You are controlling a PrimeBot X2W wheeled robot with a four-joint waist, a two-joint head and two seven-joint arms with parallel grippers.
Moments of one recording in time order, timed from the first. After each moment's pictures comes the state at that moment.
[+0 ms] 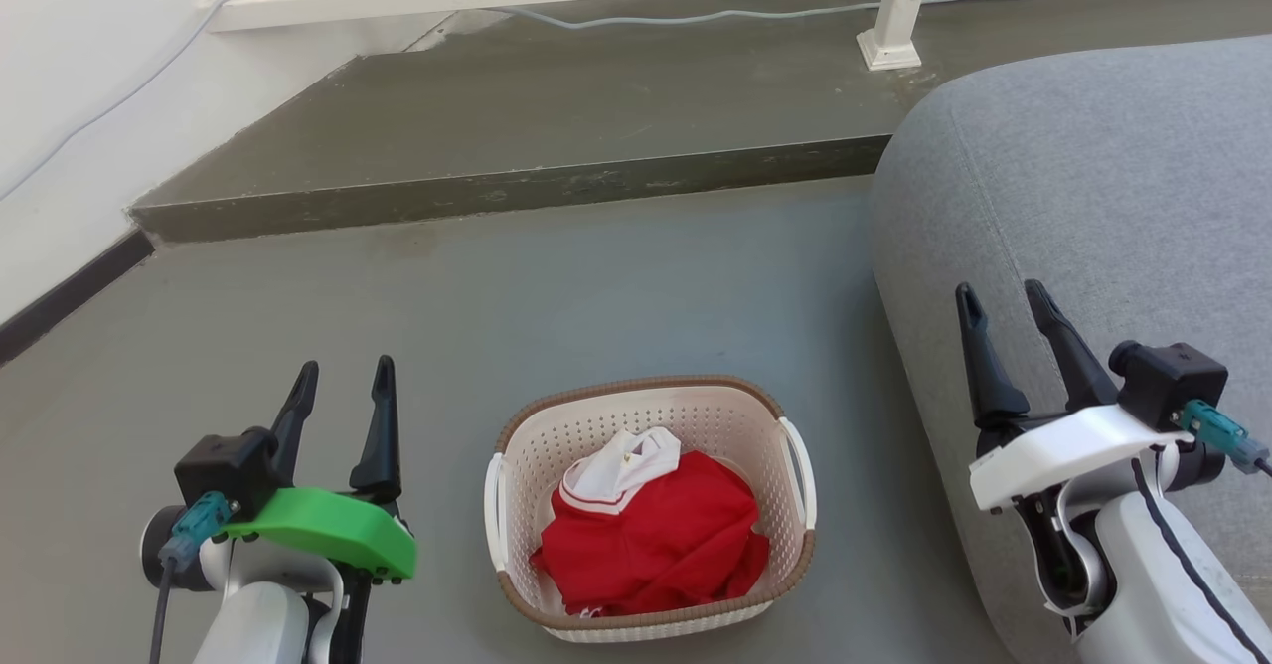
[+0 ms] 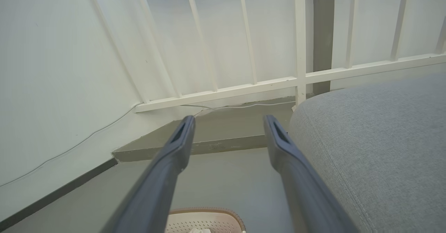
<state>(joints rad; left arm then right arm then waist) -0.16 0.07 -0.20 0.31 -0.41 -0.05 -0.25 -0.14 -0.16 0.22 0.26 0.39 0.04 -0.25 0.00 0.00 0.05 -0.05</state>
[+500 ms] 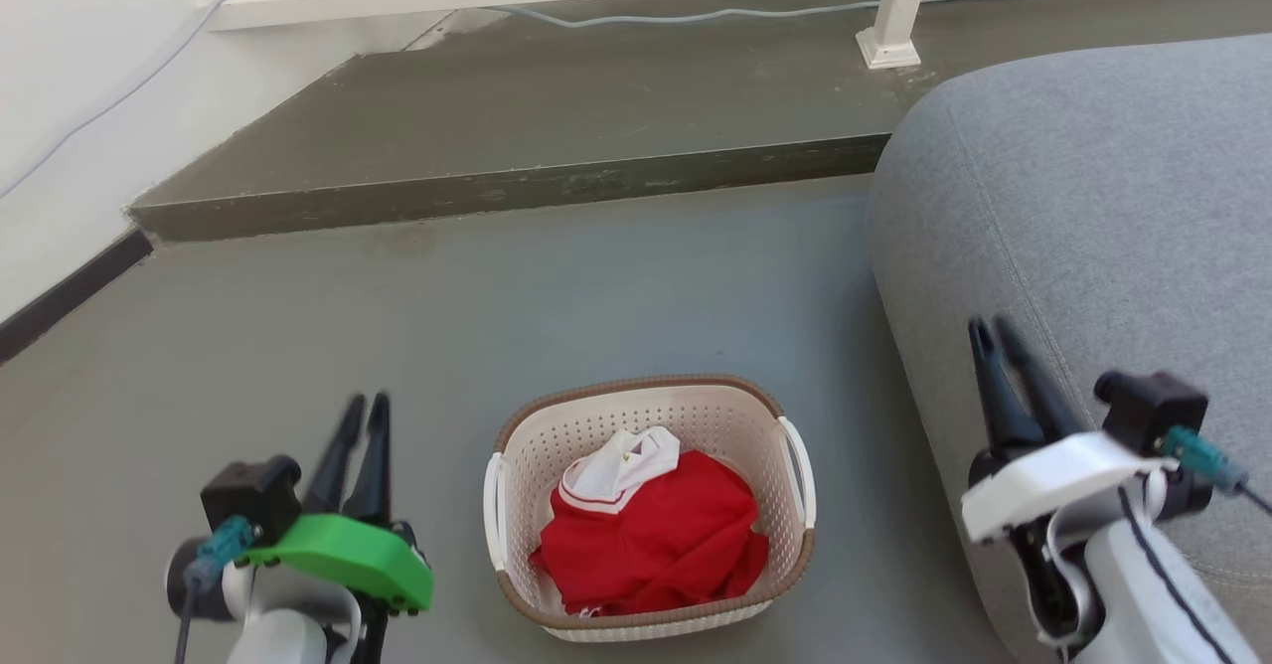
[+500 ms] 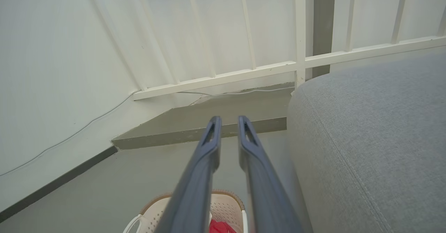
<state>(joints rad) -0.13 0.05 -0.20 0.33 -0.40 -0.07 -0.25 -0.12 -0.14 0.20 0.28 0.37 0.05 -0.25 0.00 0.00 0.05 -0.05</state>
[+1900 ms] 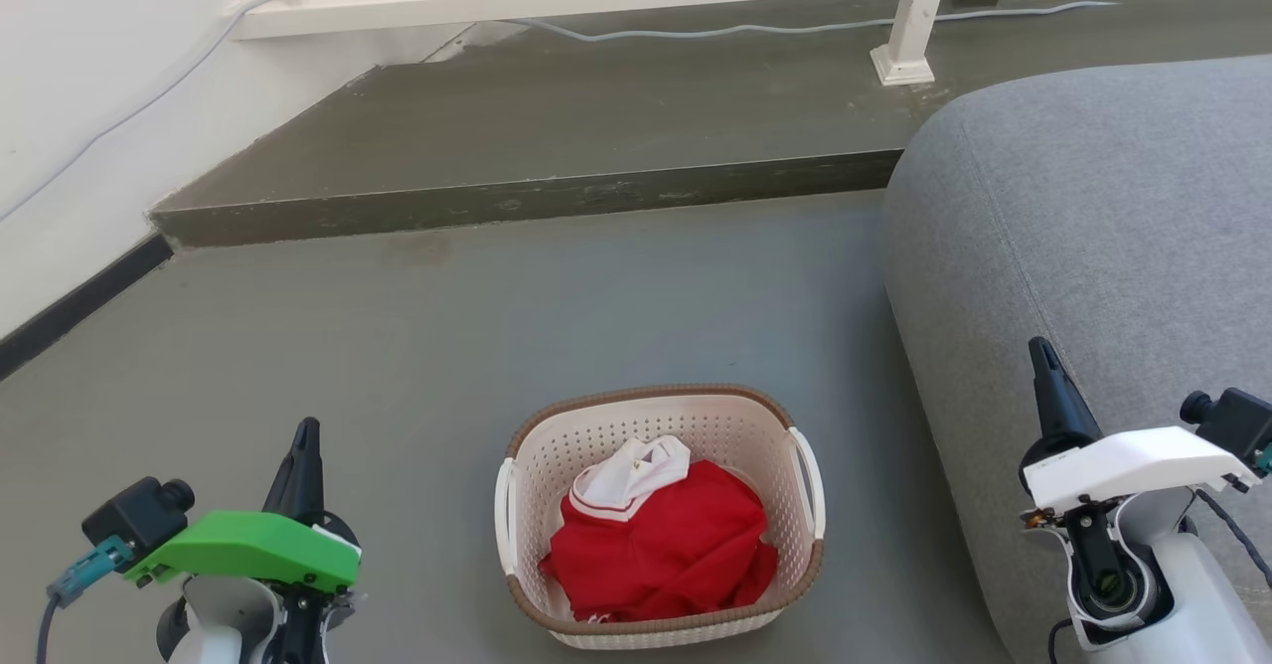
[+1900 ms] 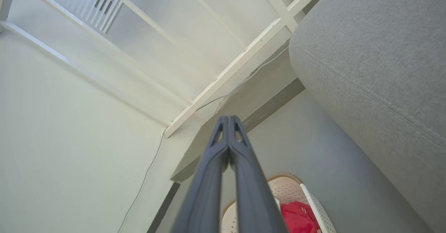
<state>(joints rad) -0.11 0.04 -0.08 0.35 -0.87 -0.09 -0.09 -0.09 -0.10 0.07 0.31 0.85 0.07 -0.10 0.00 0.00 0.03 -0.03</state>
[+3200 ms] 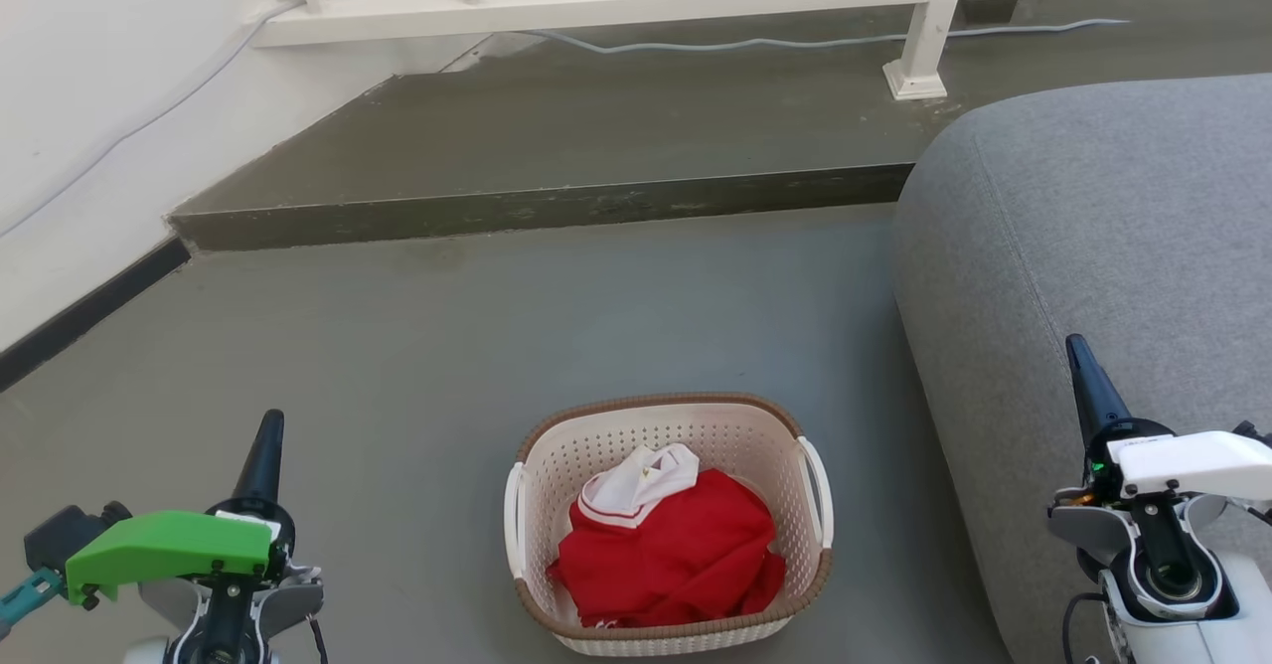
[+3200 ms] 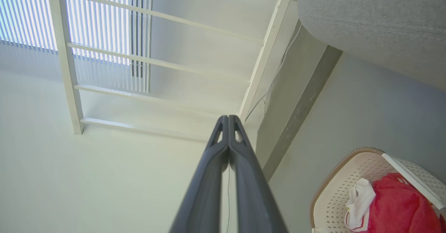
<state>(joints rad) -0.11 0.04 0.03 0.31 -1.32 -0.11 0.04 -0.09 -0.06 -0.06 0.30 1.32 0.10 0.03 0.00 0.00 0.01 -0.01</state>
